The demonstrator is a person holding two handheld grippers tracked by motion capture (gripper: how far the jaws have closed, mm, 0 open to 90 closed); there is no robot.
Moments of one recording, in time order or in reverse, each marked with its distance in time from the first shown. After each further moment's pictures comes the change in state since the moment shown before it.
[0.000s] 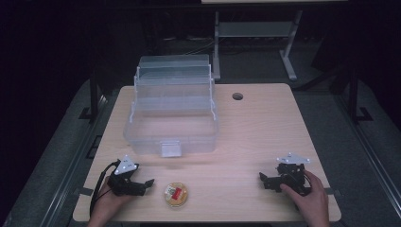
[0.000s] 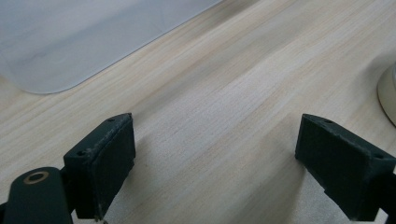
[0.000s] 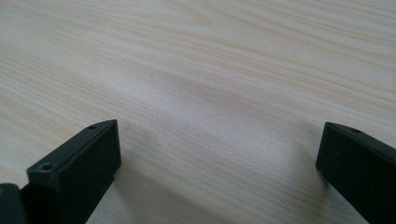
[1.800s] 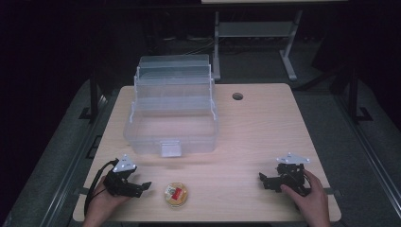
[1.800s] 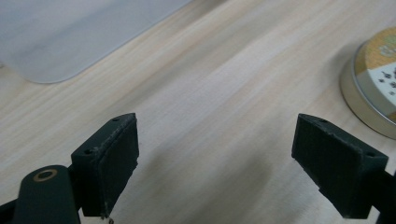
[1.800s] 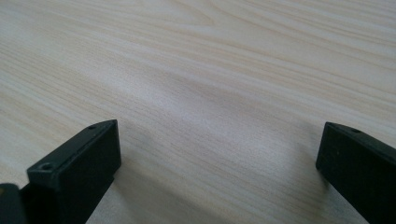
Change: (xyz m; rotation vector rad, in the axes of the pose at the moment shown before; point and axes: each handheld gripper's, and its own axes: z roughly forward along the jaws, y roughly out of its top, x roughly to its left) left arm -0.006 0.015 -0.020 0.106 -0.032 0.007; right arm 0.000 0.000 0.000 0.001 0.007 -0.008
